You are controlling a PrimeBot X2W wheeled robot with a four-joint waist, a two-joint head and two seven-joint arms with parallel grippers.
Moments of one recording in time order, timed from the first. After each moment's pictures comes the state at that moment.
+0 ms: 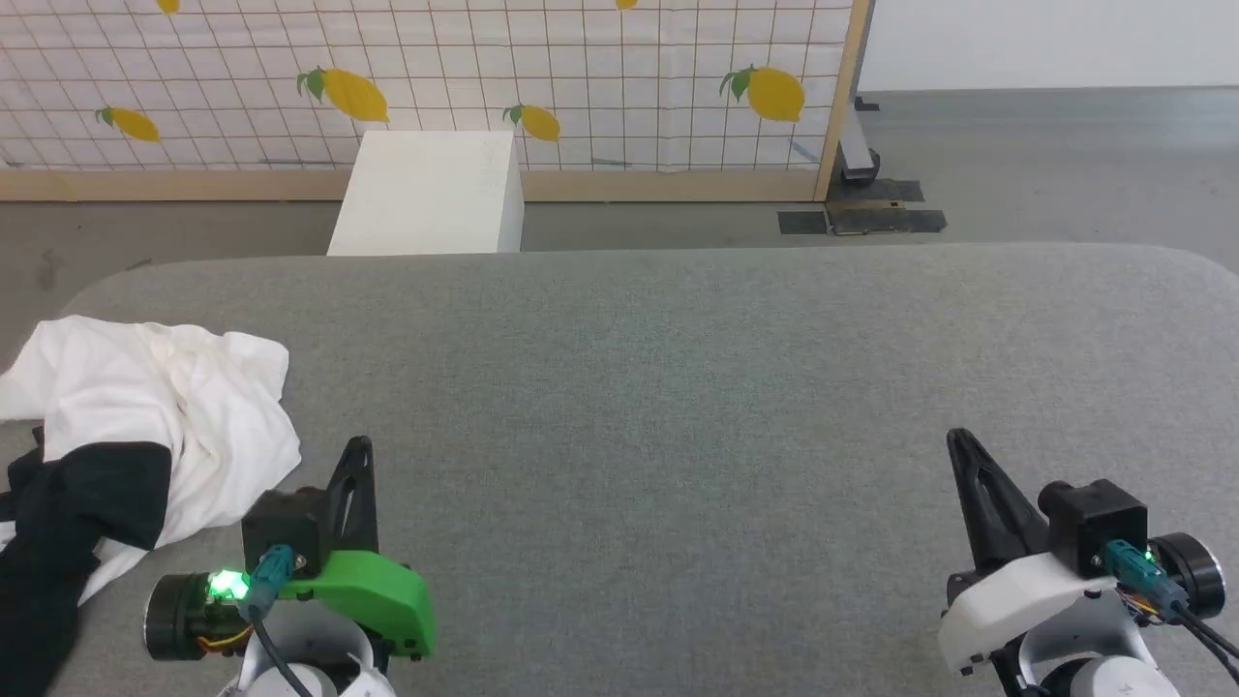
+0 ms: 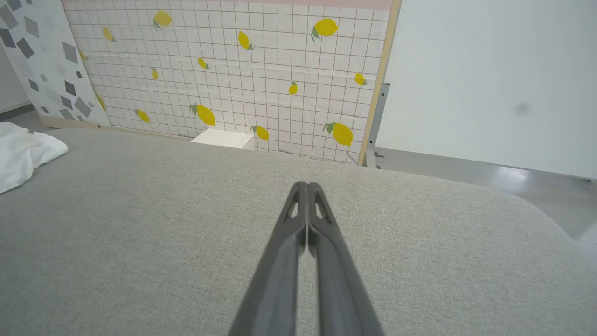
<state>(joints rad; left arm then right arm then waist) -0.01 0.05 0.00 0.00 -0.01 -0.01 0.00 0.02 -0.05 0.00 0.00 0.01 0.13 0.00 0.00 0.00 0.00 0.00</state>
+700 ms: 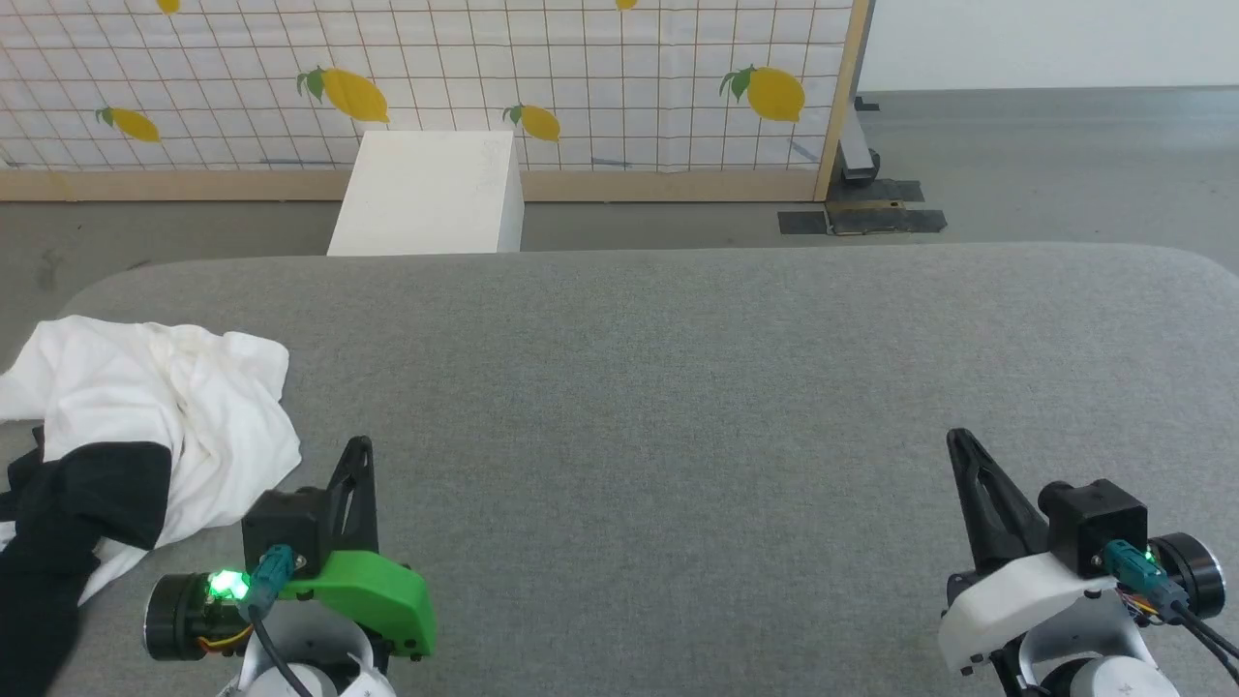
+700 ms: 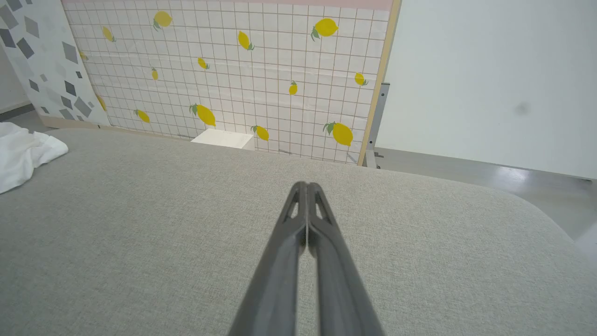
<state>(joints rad) -0.01 0.05 0.00 0.00 -0.01 -0.01 0.00 0.02 -0.05 0.00 0.00 0.01 0.13 0.00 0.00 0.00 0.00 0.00</state>
